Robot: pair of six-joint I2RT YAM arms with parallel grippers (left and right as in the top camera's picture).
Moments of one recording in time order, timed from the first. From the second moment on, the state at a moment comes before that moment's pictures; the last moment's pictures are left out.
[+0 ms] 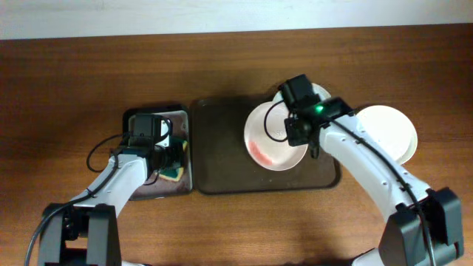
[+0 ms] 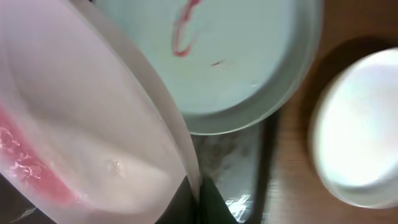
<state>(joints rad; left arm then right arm) -0.09 1.62 0.81 -0.37 0.09 -0.16 0.41 1.67 1.31 -0.93 0.32 0.22</state>
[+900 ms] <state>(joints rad) -0.09 1.66 0.81 -0.30 0.02 -0.20 0.59 1.65 1.31 -0.88 0.67 0.21</state>
